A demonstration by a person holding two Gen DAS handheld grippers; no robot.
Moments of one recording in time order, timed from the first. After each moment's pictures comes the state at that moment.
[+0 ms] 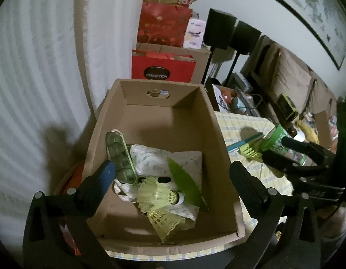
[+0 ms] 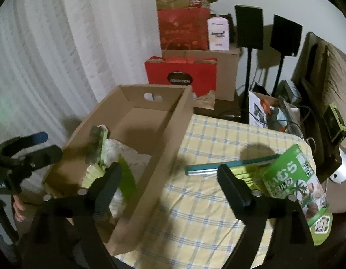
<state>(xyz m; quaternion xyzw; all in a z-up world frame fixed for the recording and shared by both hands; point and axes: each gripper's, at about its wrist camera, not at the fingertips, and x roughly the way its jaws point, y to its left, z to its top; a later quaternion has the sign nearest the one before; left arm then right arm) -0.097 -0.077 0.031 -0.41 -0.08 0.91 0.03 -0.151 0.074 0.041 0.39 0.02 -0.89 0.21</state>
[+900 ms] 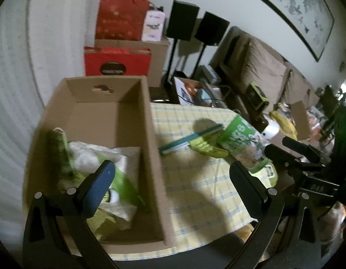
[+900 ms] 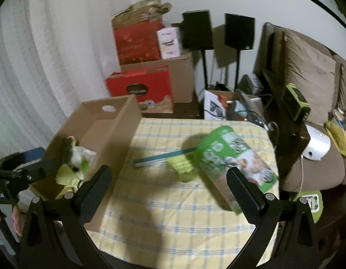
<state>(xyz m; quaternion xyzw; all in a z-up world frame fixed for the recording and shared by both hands) -0.105 0.016 0.034 -0.42 -0.09 0.89 0.12 -0.121 0.188 0.055 0.37 -0.02 -0.92 0.12</state>
